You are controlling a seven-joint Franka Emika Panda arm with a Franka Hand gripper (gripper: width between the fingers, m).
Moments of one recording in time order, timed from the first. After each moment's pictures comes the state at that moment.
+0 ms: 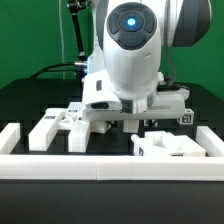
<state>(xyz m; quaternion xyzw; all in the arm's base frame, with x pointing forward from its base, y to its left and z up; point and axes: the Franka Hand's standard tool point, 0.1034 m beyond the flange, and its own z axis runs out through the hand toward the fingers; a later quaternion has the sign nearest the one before) 0.453 0.024 0.005 -0.93 0.02 0.36 0.06</state>
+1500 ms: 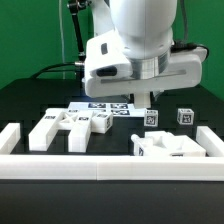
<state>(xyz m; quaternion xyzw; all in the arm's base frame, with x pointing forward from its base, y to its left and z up) 0.506 0.030 0.072 -0.94 -0.01 0.34 0.07</state>
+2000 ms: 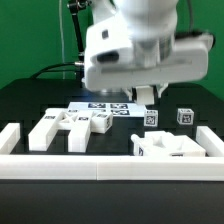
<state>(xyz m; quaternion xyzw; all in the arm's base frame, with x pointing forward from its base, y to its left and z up) 0.553 0.029 0.109 -0.96 -0.01 0.25 0.07</state>
